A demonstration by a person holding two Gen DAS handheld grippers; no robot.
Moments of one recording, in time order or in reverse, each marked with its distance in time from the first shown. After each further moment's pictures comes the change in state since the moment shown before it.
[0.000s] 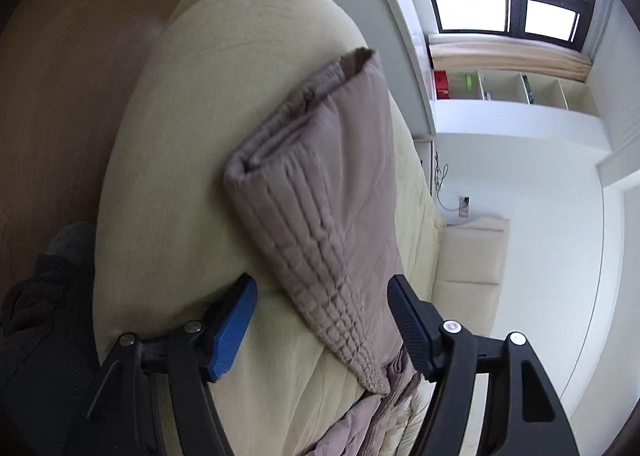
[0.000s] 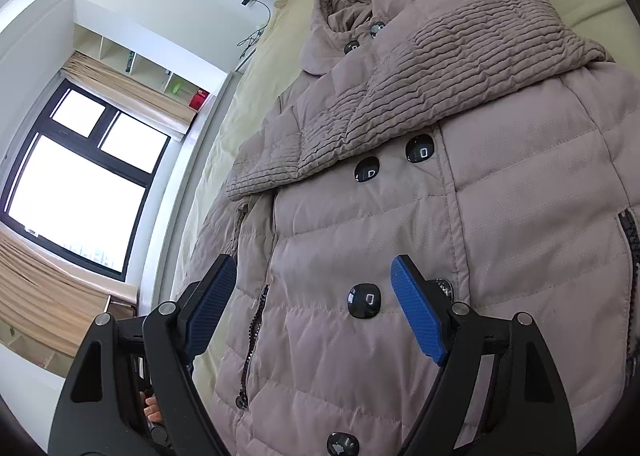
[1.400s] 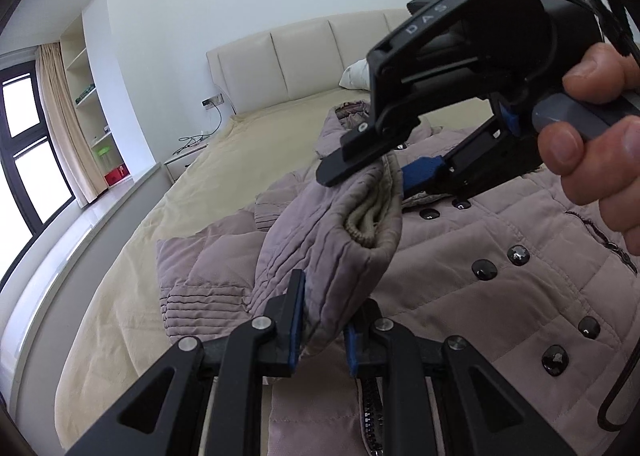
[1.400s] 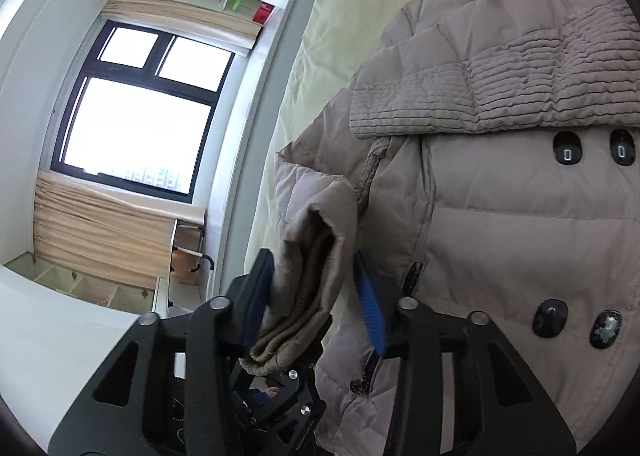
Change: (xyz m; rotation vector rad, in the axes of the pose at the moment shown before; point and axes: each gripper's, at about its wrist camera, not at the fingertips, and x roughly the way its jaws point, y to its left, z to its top) left arm 0.019 -0.123 -0.343 1.963 0.095 -0.017; right arm 0.072 0.098 0.037 -0.078 0.375 0.267
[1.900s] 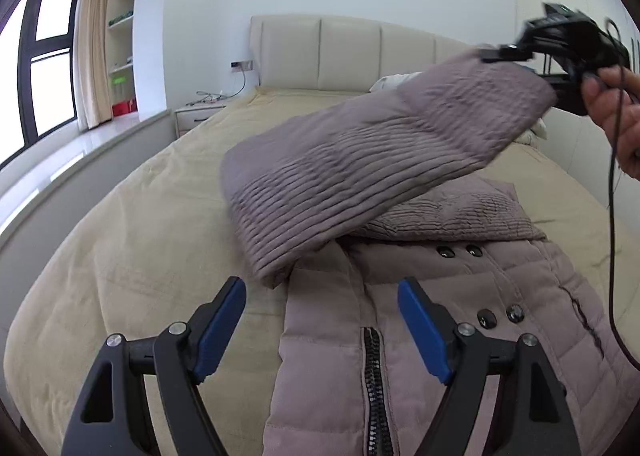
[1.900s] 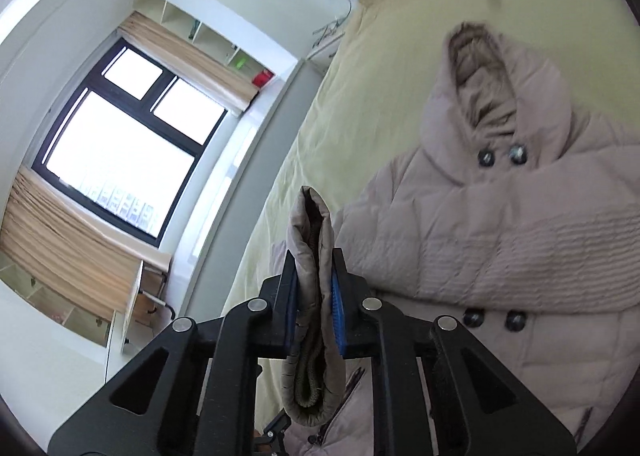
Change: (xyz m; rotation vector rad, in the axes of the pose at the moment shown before) left arm 0.019 0.065 0.009 -0.325 0.033 -0.073; right arm -0.130 0.049 0.088 -0.150 -0.314 -0.152
